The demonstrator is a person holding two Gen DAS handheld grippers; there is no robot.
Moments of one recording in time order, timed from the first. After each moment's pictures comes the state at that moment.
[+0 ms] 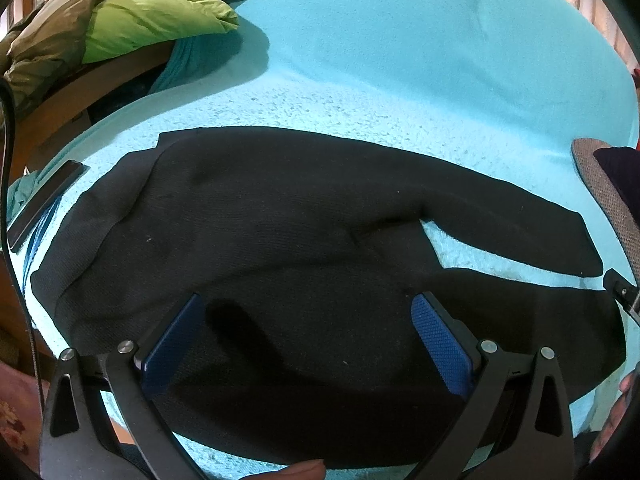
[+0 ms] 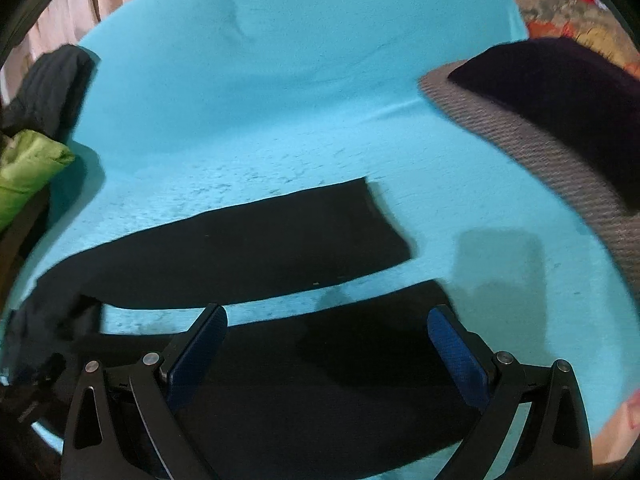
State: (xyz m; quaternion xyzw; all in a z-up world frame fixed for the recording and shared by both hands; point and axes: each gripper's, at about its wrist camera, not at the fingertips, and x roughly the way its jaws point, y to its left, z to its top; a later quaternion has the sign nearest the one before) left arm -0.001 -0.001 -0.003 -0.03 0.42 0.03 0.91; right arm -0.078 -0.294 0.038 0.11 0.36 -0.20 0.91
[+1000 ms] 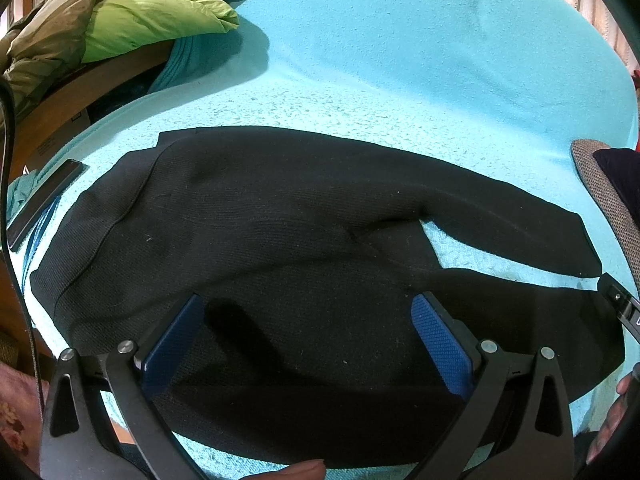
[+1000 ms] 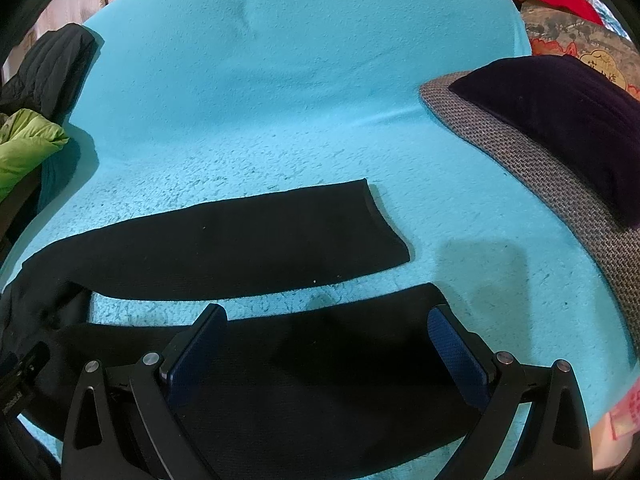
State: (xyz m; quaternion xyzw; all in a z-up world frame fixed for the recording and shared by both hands) left arm -0.002 -0.004 -0.004 -0.03 0.42 0.03 0.91; right arm -0.075 -0.283 0.036 0.08 0.37 -0.20 0.90
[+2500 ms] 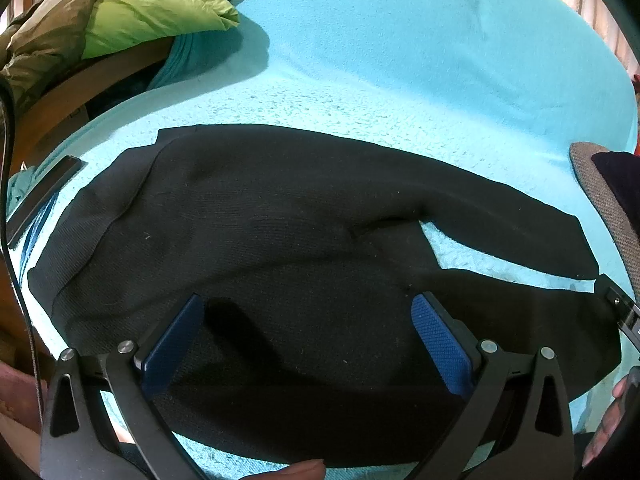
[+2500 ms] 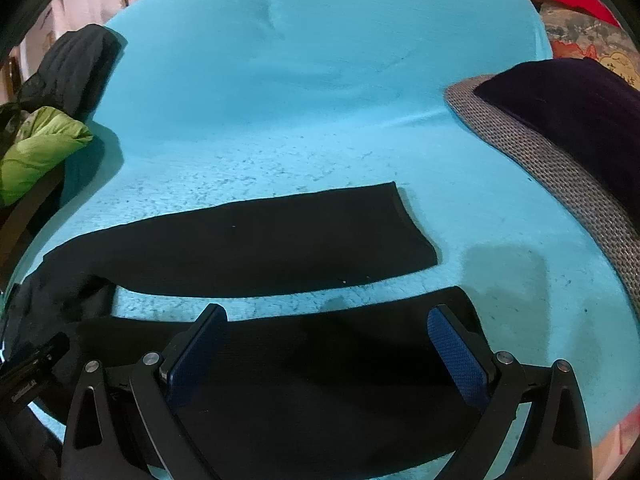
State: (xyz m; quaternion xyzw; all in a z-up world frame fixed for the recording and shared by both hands) left arm -0.001 -0.003 -0.007 -0.04 0.42 0.02 0.91; right arm -0.077 -0.268 0.037 0.08 0.36 -0.16 0.91
